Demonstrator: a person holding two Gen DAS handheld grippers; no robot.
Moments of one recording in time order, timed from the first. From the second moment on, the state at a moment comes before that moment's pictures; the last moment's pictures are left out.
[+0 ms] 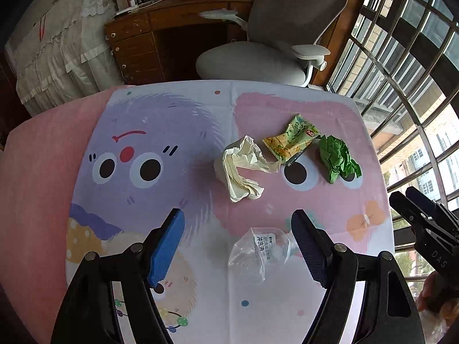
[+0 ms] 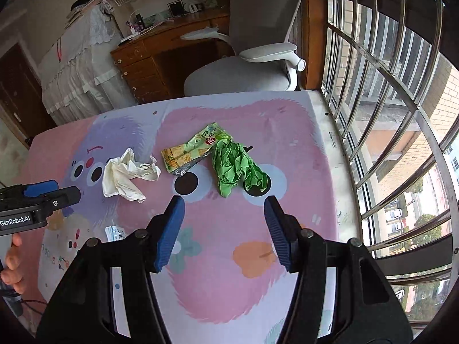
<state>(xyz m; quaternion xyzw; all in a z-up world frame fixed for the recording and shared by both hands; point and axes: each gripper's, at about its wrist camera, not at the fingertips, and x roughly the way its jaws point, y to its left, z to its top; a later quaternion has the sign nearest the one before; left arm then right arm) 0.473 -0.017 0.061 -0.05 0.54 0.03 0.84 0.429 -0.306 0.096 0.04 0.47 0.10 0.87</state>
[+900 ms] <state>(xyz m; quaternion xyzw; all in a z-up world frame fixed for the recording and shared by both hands) 0.589 0.000 -0.064 -0.09 0.60 0.06 0.79 0.563 -0.280 -0.044 -0.01 0.54 0.14 0.83</state>
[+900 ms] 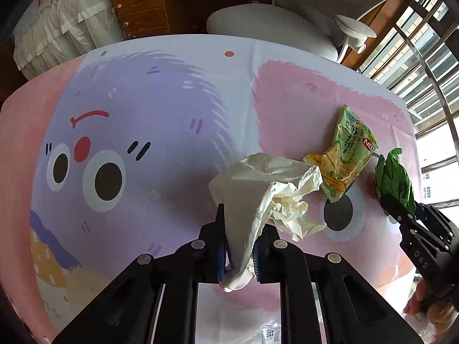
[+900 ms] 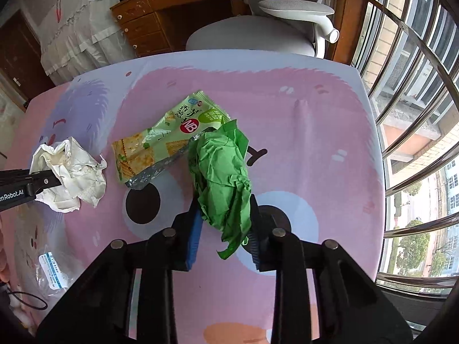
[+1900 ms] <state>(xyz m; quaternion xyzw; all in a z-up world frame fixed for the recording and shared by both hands) 0.261 0.029 0.127 -0.06 0.49 -0.03 0.87 0.221 -0.215 0.115 0.11 0.48 0.16 0.86</state>
